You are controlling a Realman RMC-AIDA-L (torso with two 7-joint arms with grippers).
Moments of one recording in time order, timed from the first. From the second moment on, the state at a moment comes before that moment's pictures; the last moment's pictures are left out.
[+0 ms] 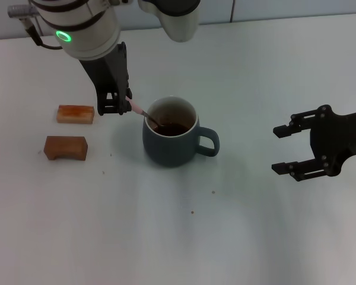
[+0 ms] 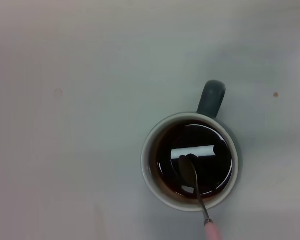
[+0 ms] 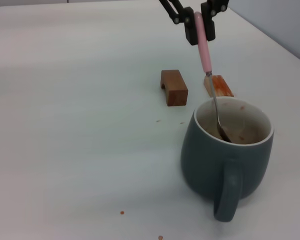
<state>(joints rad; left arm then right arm) -1.02 -2.08 1.52 1.41 2.75 1.85 -2.16 0.44 2.07 -0.92 -1.17 -2.20 -1.68 1.43</state>
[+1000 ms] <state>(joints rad) -1.02 -2.08 1.64 1.37 2.75 1.80 -2.18 0.44 2.07 -0.92 -1.17 -2.20 -1.67 1.43</state>
